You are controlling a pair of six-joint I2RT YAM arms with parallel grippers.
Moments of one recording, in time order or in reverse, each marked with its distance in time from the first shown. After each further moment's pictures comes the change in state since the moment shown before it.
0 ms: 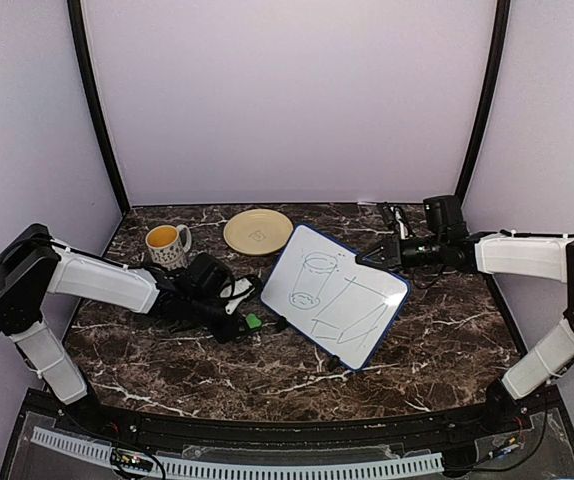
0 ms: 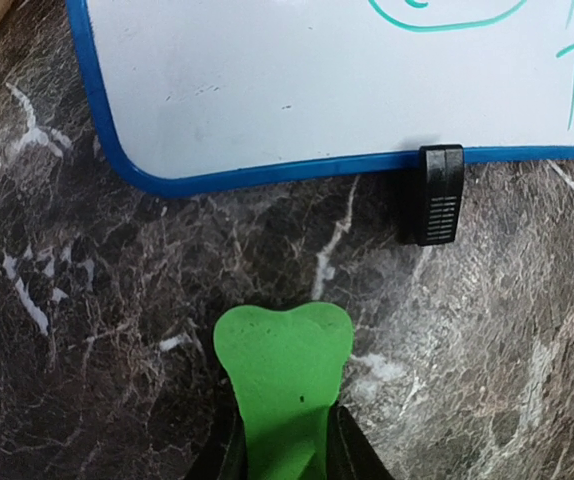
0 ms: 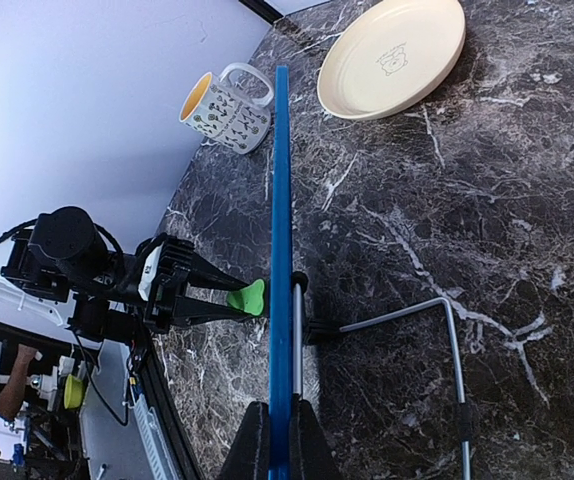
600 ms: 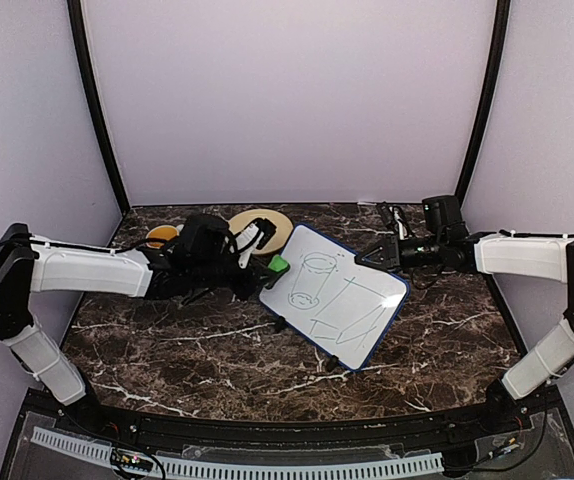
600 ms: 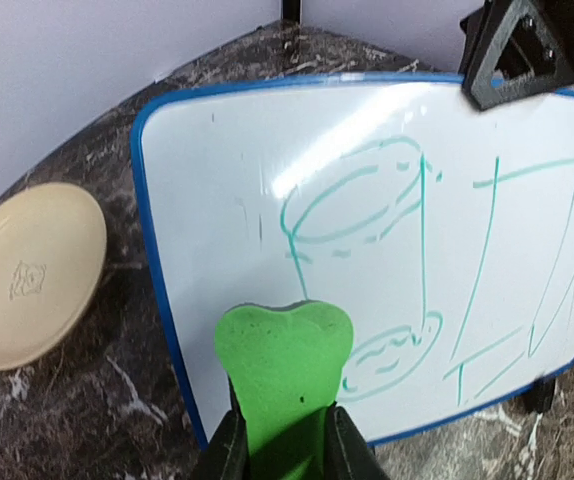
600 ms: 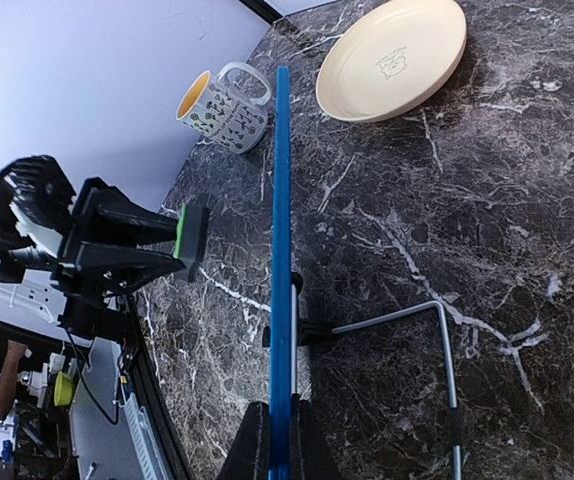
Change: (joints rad) left arm -0.007 -0.068 0.126 0.215 0.007 0.000; right arm 0.010 0.000 0.001 0.000 0.019 -0.024
